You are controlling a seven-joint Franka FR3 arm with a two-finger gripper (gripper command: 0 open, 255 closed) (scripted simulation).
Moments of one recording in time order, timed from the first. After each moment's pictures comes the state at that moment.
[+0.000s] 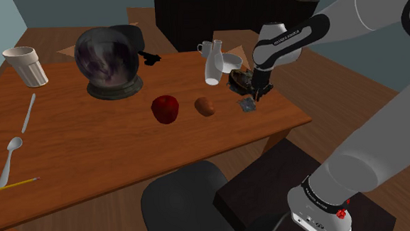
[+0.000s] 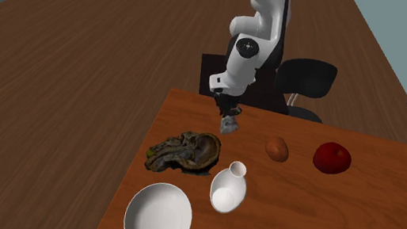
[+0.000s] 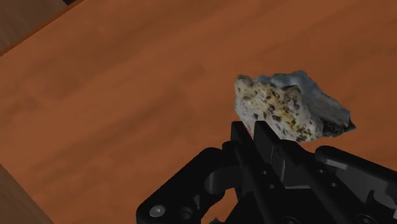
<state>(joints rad) -0.06 -0.07 -0.25 -2.40 -0.12 2.26 0.50</state>
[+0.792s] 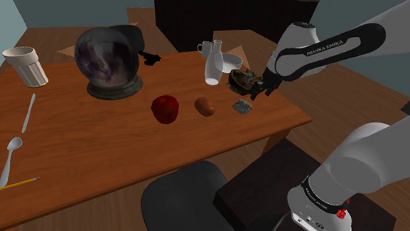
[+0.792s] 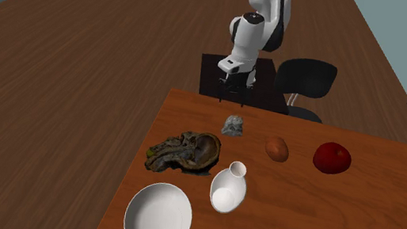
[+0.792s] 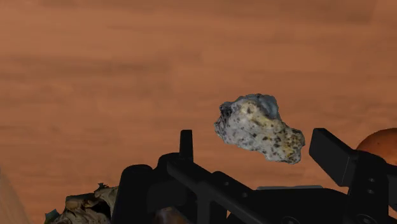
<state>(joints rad) -0.01 -0.42 -0.31 -2.71 -0.19 2.50 0.02</state>
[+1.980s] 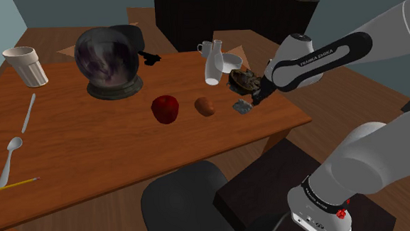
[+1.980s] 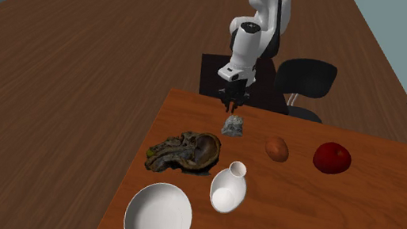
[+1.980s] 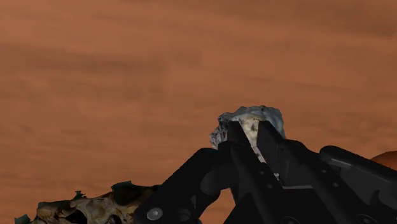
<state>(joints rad) 0.02 -0.35 -0.36 -2.76 -0.19 2.66 -0.06</state>
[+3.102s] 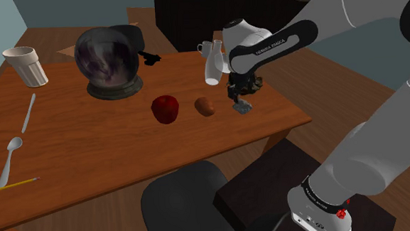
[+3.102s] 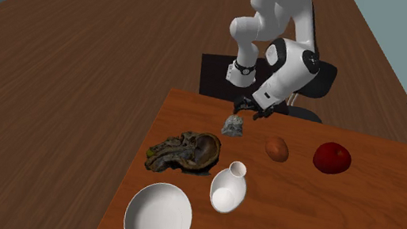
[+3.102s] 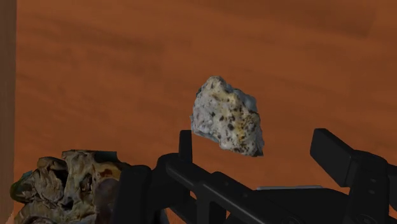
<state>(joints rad) 0.07 -0.03 -0.08 -2.29 -0.38 2.06 0.23</state>
